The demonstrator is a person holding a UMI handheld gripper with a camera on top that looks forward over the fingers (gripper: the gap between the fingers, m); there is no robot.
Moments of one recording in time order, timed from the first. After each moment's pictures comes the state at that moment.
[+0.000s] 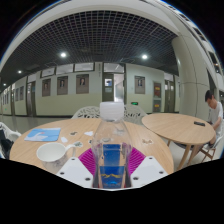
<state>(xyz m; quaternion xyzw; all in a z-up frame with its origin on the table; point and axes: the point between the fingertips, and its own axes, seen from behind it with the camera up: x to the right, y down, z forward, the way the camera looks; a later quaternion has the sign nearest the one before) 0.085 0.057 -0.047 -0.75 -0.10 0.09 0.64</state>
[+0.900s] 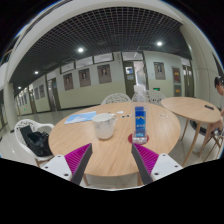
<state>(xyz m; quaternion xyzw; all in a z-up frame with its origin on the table) 0.098 -0.224 -0.073 -0.78 -0.17 0.20 0.57</state>
